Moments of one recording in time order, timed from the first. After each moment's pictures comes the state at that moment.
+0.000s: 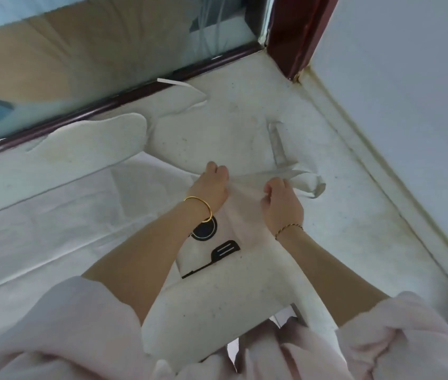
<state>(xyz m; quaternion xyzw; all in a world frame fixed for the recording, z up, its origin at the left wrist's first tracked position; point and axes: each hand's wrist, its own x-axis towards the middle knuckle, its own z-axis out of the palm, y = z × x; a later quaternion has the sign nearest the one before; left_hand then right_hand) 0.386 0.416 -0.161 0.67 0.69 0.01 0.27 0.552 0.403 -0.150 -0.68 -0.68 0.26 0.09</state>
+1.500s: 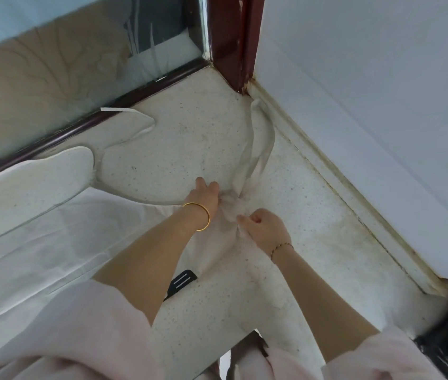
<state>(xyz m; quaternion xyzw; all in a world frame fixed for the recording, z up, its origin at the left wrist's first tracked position) 0.468 0.477 -0.180 0.65 0.70 -0.11 0.27 0.628 0.426 -0.163 -0.70 -0.52 0.49 0.07</state>
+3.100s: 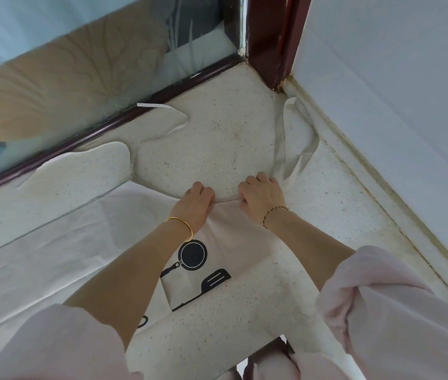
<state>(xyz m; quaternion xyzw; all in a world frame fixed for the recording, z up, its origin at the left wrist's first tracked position) 0.384 0.439 -0.191 0.70 0.68 -0.01 0.22 0.561 0.489 -0.179 -0.49 -0.87 0.11 -0.04</state>
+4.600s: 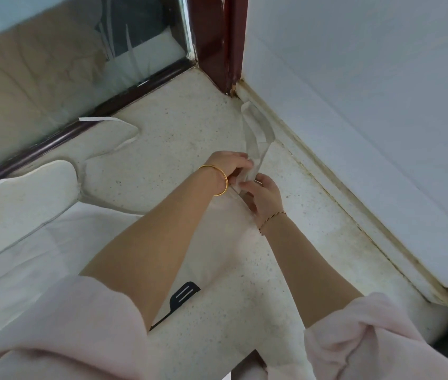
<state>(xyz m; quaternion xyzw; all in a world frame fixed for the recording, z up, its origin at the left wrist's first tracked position) 0.521 0.559 -0.128 0.27 0.65 0.27 0.66 0.620 0.504 -0.163 -0.63 -0.21 0.65 0.38</state>
